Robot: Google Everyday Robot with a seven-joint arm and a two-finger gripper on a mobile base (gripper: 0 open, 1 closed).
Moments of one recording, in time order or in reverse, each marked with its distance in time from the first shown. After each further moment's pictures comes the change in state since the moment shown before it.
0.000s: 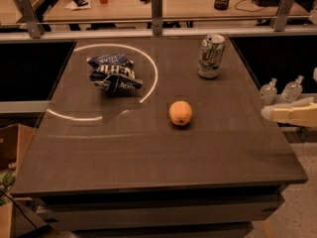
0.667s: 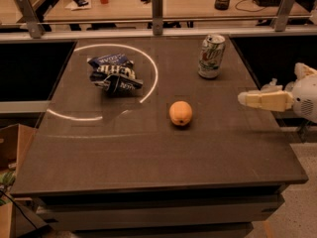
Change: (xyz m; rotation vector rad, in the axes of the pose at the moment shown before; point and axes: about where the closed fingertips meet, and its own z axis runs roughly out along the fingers) arm 0.005 -0.019 0.058 0.120 0.040 0.020
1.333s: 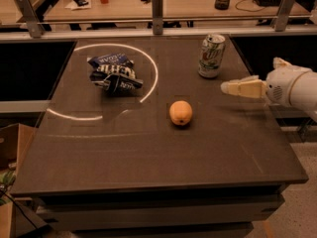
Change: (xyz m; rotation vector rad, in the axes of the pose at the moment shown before) arm 0.004 -0.009 0.072 0.002 0.013 0.015
